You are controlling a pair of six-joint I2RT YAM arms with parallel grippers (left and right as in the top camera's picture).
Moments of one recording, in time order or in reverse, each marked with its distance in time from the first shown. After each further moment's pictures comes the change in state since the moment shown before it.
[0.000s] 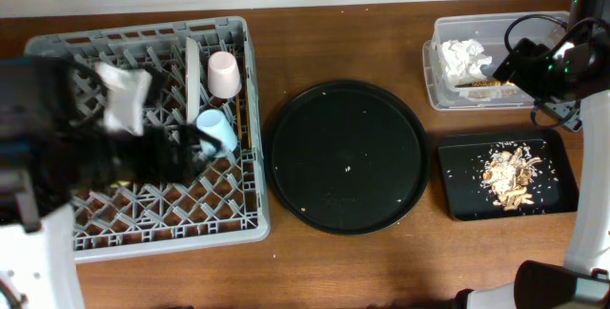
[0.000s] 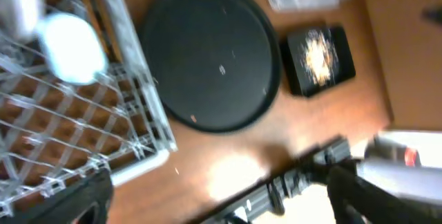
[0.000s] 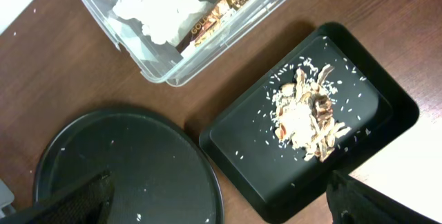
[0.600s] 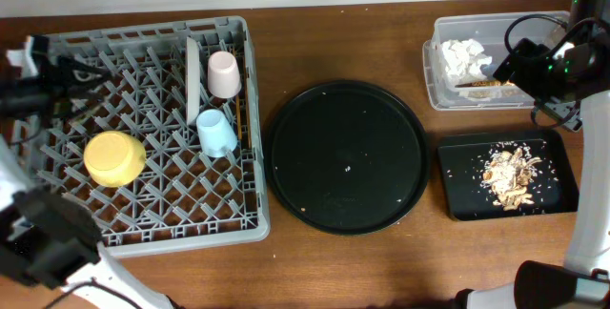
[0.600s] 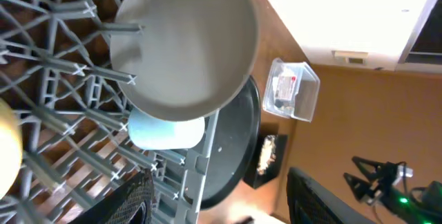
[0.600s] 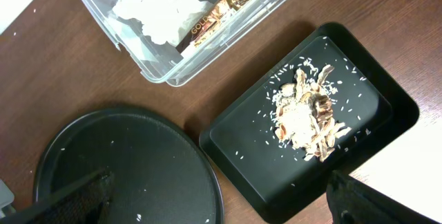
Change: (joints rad) left arm 0.534 0.732 0.315 0.007 0.338 0.031; right arm 0.000 0.000 0.000 0.000 0.000 0.000
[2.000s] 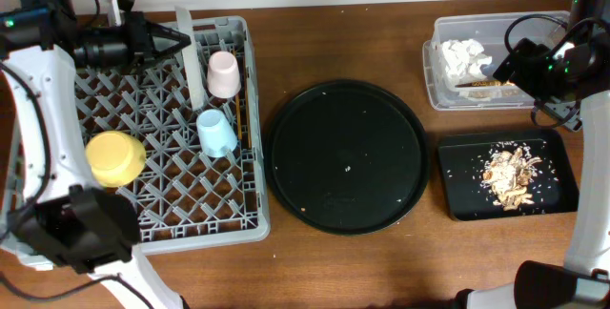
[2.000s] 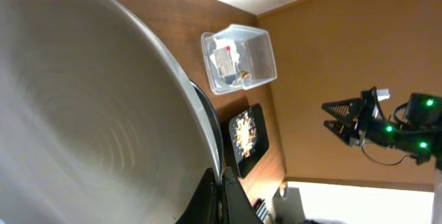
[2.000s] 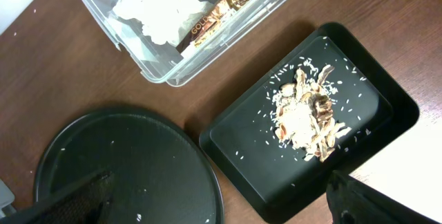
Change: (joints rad) left arm -0.341 -0.044 0.002 0.282 0.169 -0.081; right arm 0.000 0.000 0.000 0.000 0.000 0.000
